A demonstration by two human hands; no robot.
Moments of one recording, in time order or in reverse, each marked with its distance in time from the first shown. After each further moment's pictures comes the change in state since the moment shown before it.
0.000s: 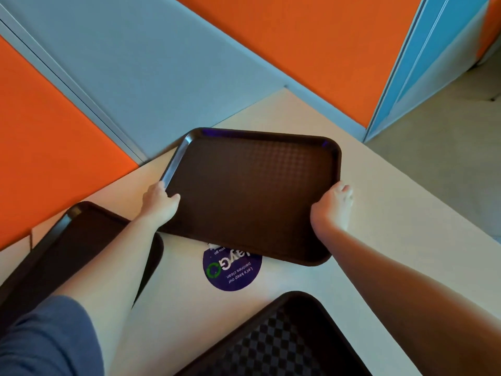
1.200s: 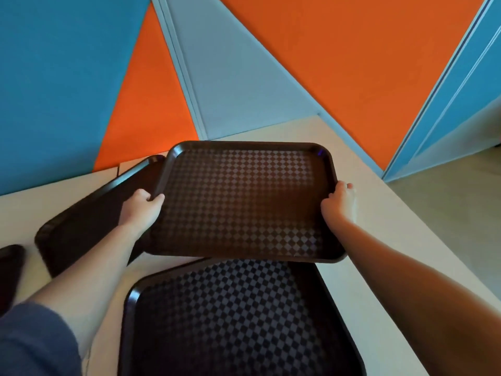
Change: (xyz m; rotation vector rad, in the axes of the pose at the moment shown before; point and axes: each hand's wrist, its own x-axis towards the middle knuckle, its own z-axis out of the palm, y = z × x) left_hand -0.206 -0.121 -0.081 -0.239 0.244 -0.269; right_hand -0.092 0.023 -0.106 0.066 -0.102 -0.371
